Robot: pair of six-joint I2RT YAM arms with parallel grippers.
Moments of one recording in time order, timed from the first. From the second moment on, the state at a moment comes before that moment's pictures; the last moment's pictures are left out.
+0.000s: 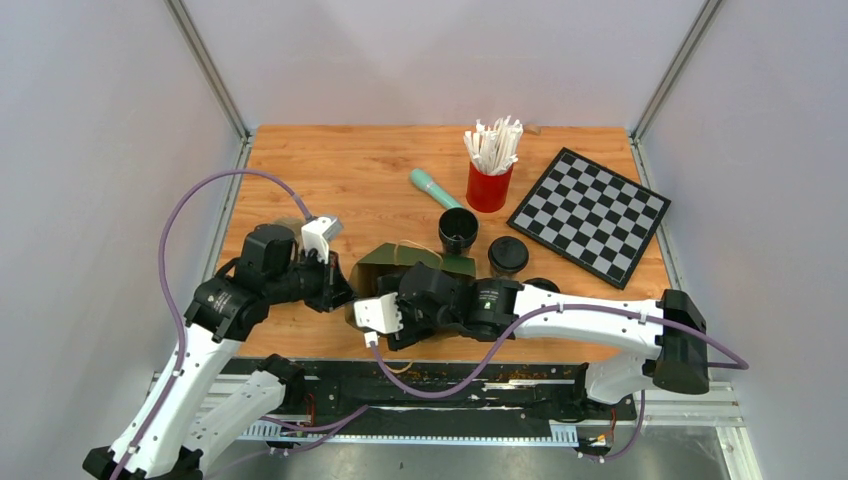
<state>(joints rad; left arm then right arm) -0.45 0.73 0.98 -0.97 0.43 -0.26 1.31 1.43 1.19 -0.44 0.11 -0.69</state>
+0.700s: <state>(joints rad) -0.45 0.74 0.98 -0.97 0.44 -0.27 1.31 1.46 1.18 -0.40 0.09 -0.78</state>
